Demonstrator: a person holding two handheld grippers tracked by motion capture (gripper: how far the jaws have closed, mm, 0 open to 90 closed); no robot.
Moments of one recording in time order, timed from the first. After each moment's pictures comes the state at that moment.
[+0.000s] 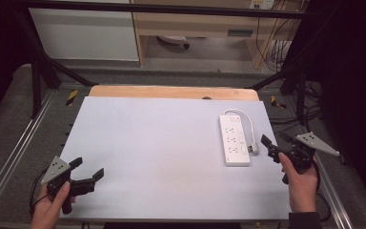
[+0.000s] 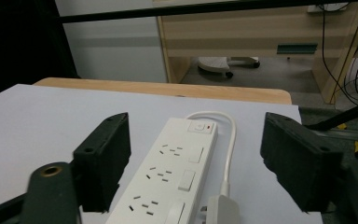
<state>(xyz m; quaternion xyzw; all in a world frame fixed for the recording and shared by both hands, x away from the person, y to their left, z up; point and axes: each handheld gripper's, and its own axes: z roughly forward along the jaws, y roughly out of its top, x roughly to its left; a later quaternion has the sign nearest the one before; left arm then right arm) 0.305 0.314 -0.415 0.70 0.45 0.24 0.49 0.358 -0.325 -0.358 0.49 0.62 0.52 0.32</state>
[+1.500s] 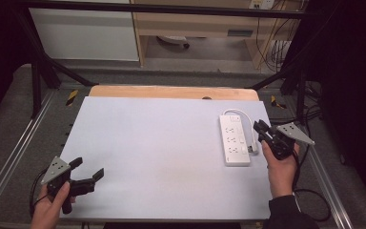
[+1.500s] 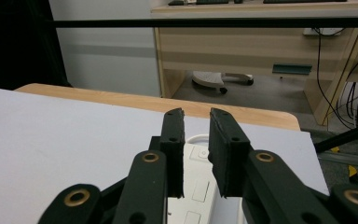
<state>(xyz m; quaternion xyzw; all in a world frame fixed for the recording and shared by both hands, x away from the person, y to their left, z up) 0.305 0.314 -0.415 0.70 0.45 0.25 0.49 0.398 -0.294 -0.370 0.47 0.62 0.52 0.36</state>
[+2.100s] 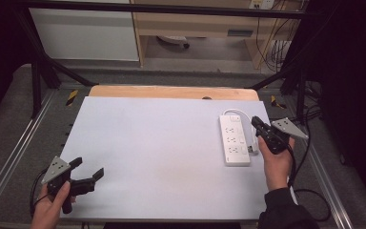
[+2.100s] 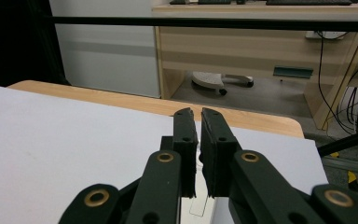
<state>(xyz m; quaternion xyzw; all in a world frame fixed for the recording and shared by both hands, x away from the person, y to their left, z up) 0.306 0.314 -0.416 0.70 0.46 0.25 0.49 0.418 -0.290 -0.375 0.46 0.62 0.52 0.36</state>
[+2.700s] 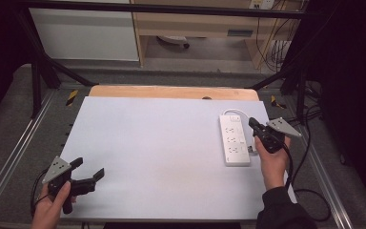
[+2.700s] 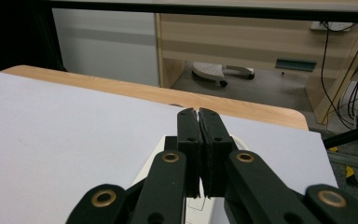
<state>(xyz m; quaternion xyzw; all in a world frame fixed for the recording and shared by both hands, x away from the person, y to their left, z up) 0.306 0.313 -0.417 0.70 0.46 0.24 0.49 0.428 -0.286 -0.387 0.46 0.64 0.50 0.35</state>
